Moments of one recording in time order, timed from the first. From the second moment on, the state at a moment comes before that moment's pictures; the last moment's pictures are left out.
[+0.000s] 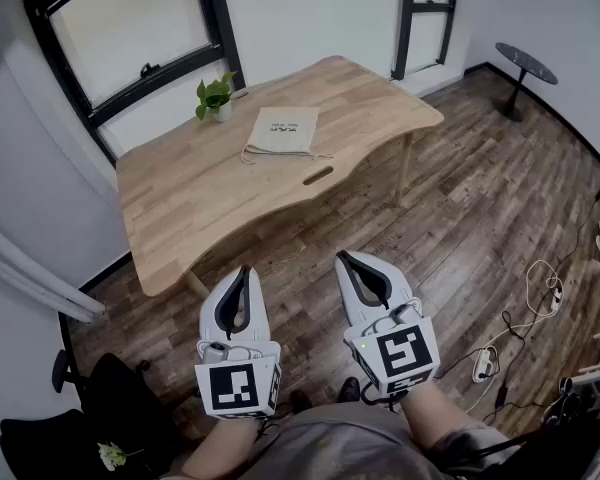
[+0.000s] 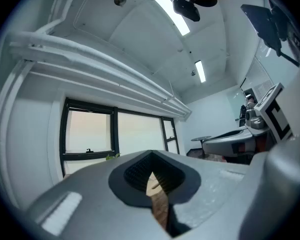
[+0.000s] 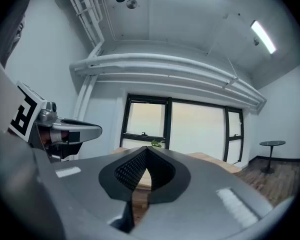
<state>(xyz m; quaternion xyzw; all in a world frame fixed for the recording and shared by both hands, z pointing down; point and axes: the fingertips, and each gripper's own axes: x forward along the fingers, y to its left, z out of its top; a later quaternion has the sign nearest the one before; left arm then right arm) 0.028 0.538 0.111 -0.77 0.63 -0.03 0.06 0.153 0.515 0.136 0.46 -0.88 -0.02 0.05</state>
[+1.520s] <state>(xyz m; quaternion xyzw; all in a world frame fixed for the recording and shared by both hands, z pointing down) -0.027 0.348 0.160 -0.78 0.62 -0.03 0.01 0.104 0.328 0.184 0.45 -0.89 0.03 0.06</state>
